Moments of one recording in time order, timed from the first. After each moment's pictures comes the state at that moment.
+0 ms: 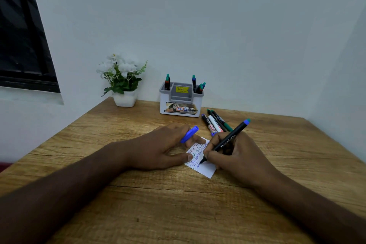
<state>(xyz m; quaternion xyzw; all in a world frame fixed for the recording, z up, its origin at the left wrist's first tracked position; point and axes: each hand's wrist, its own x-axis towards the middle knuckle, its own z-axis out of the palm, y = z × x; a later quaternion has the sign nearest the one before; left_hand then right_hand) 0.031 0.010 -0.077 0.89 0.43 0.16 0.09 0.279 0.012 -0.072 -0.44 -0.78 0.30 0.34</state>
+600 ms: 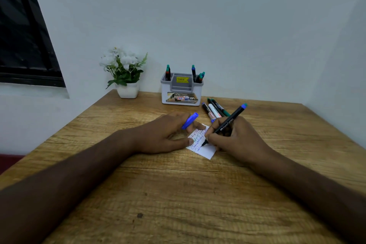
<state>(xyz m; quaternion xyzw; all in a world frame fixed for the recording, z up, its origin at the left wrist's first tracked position) 0.035 0.004 -0.072 0.88 0.43 0.16 0.11 0.279 0.013 -0.072 -0.46 -0.77 0.29 0.35</state>
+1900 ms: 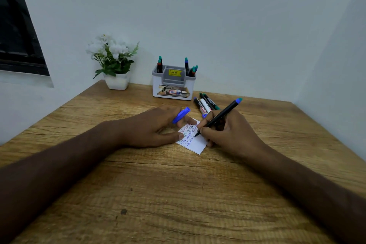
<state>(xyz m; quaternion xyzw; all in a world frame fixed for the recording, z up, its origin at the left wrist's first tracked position) 0.032 0.007 -0.074 0.88 0.43 0.15 0.11 0.285 0.013 -0.065 -0.45 -0.78 0.28 0.33</state>
